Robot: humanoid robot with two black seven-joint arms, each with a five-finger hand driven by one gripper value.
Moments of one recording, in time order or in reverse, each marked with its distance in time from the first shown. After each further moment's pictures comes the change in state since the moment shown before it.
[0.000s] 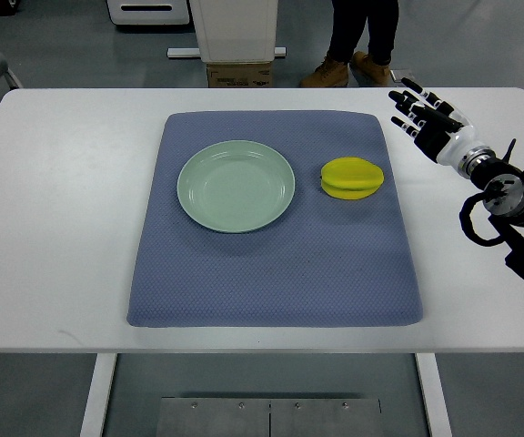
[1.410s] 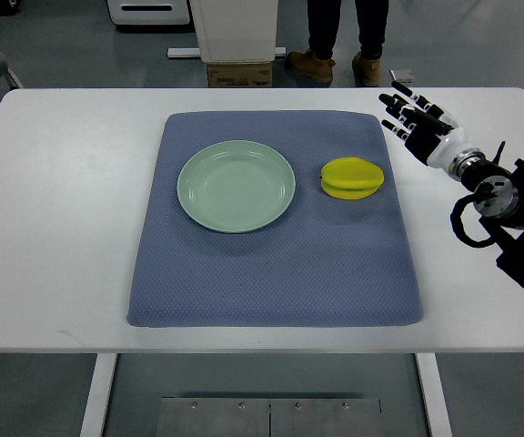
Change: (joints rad) left arm -0.002 0.000 0.000 0.000 0.001 0.000 0.000; right arm 0.000 0.019 -0.001 -0.004 0.000 -0.005 -0.006
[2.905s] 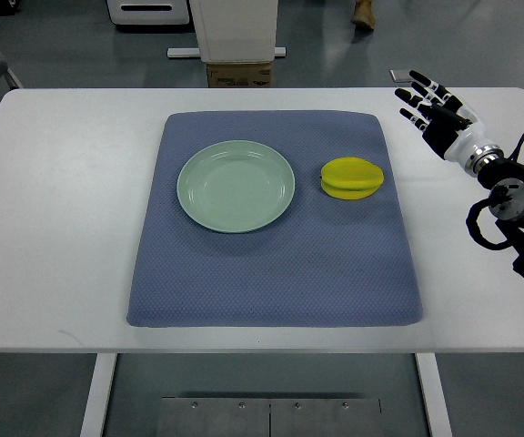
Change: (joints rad) left arm 0.000 0.000 0.000 0.001 0.000 0.000 0.000; right arm -0.007 -0.046 -0.046 0.013 -0.049 0.071 0.104
